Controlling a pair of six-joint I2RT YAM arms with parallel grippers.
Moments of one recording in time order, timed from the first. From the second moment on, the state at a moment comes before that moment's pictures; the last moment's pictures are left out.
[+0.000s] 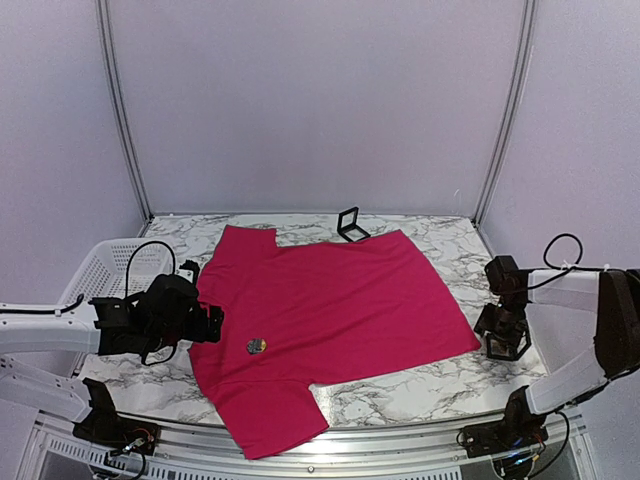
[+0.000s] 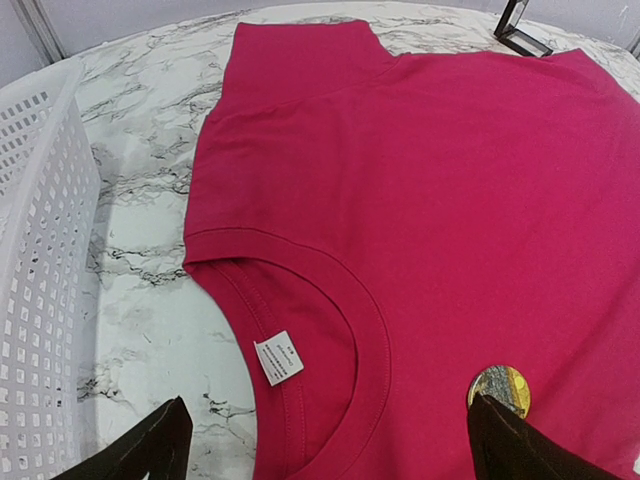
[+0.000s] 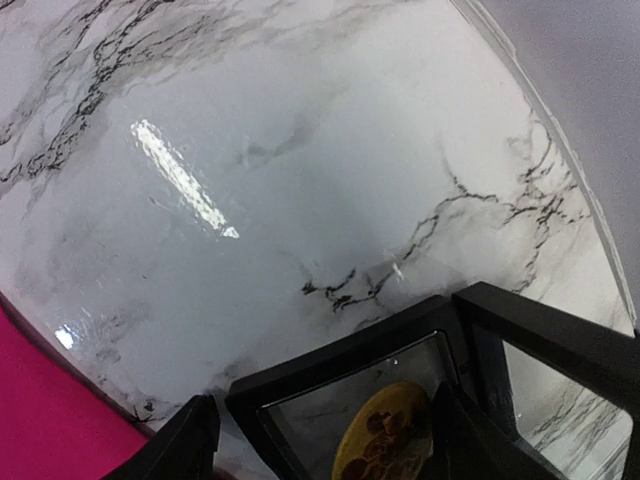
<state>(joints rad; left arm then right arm) -0.88 1.11 0.54 -0.25 -0.53 -0.53 0.04 1.38 0.66 -0.66 0.28 0.71</state>
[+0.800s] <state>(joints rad) -0.87 1.10 0.53 -0.25 -0.51 -0.53 0.03 1.33 0.64 -0.62 0.22 0.65</state>
